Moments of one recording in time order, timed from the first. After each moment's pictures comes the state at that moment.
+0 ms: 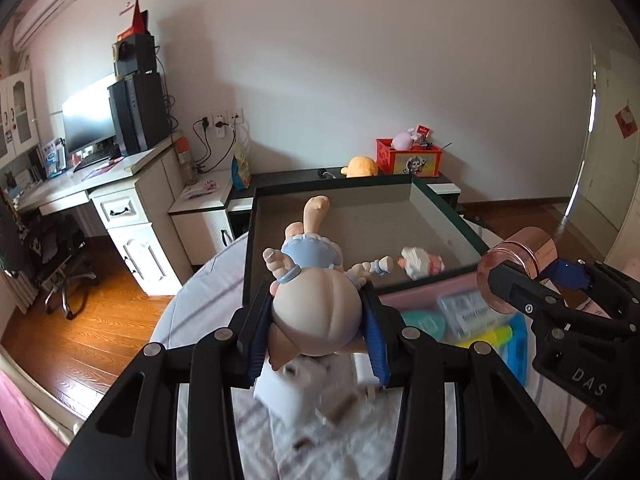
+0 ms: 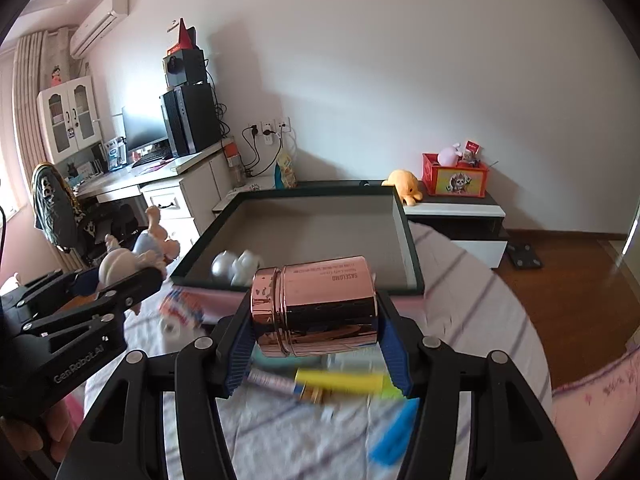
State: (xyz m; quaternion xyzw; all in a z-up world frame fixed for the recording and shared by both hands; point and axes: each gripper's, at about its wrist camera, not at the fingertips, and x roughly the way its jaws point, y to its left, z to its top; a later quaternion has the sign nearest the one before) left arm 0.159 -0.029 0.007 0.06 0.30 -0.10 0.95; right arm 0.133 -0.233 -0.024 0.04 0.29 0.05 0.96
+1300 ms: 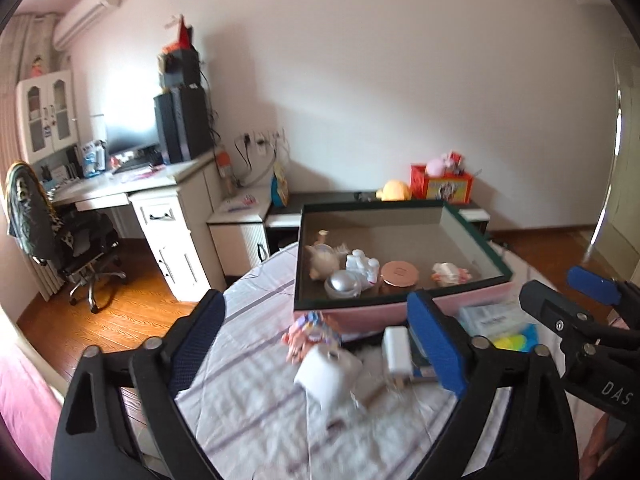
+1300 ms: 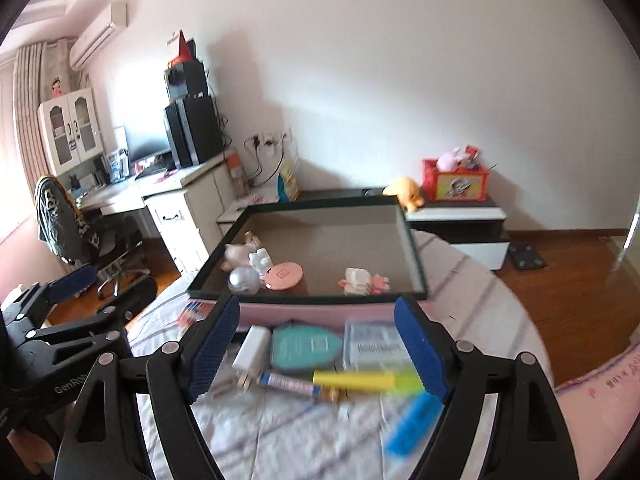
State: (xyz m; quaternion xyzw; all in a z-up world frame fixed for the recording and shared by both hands) left arm 0.090 0.002 0.023 0.03 0.24 -0.03 0.97; right arm 0.091 -0.223 -0.008 0.06 0.26 0.05 0.96
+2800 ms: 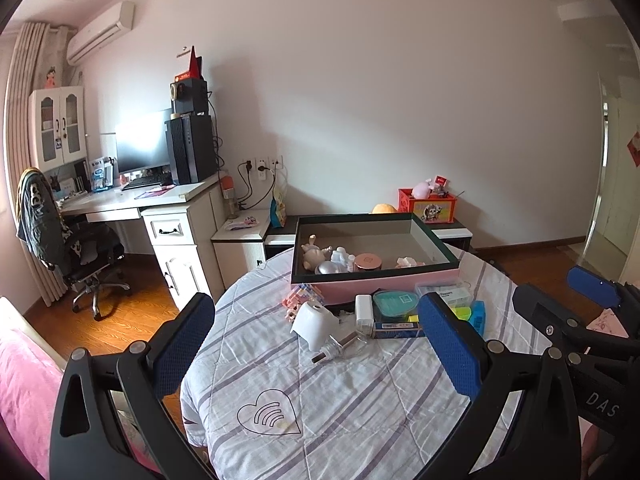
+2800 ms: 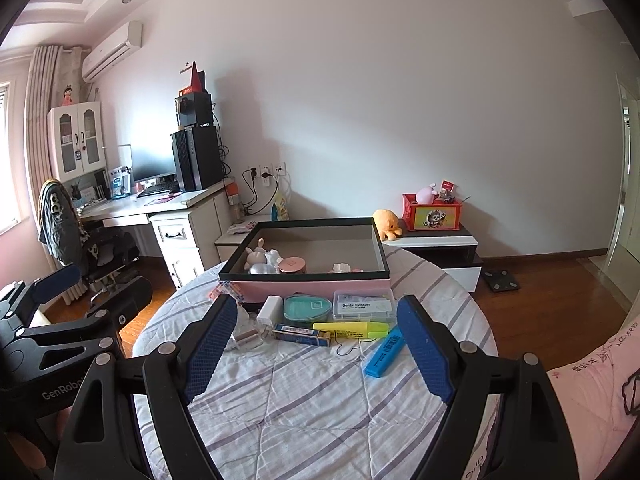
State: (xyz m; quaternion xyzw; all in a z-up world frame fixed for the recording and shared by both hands) left arm -0.026 -0.002 0.046 0.03 0.20 -0.04 0.98; right arm -0.035 -0.217 0.016 0.04 0.21 0.02 0.98
